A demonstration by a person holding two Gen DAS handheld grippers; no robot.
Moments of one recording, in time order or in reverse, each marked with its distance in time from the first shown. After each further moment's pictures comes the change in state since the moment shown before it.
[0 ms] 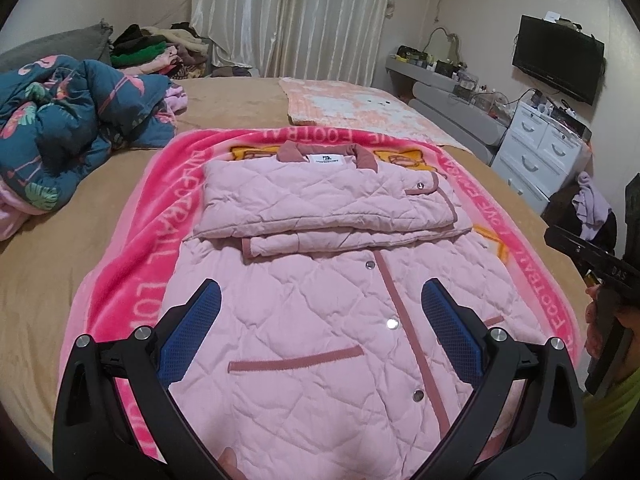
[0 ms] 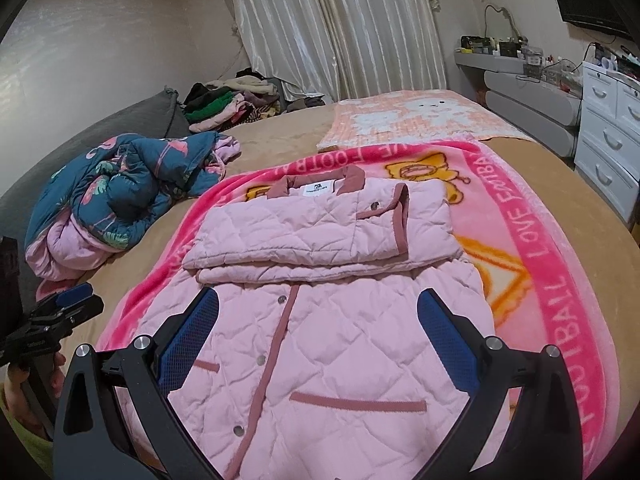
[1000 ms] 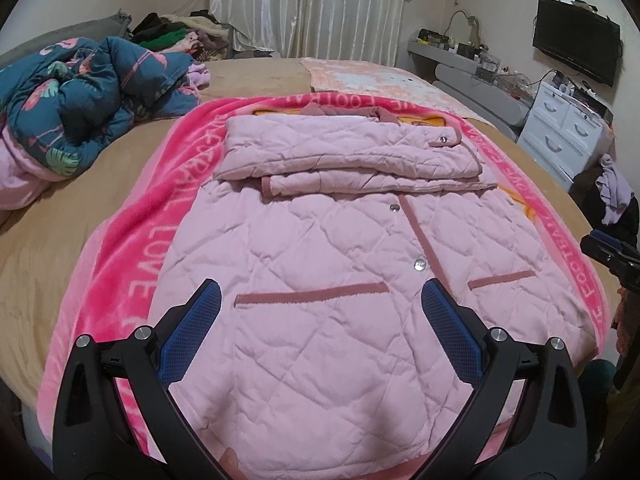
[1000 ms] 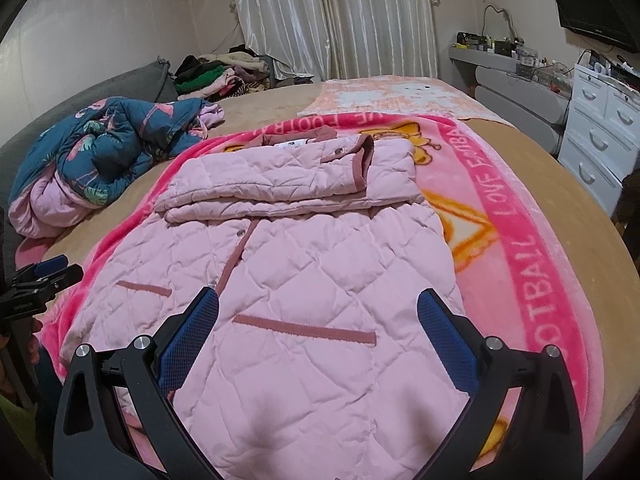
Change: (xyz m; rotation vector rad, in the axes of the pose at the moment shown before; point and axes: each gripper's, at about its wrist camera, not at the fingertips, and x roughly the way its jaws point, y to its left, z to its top) left arm 0.011 0.000 -0.068 -0.008 0.049 0.094; right arm -0.013 -0.028 -0.071 -0.069 0.061 -0.084
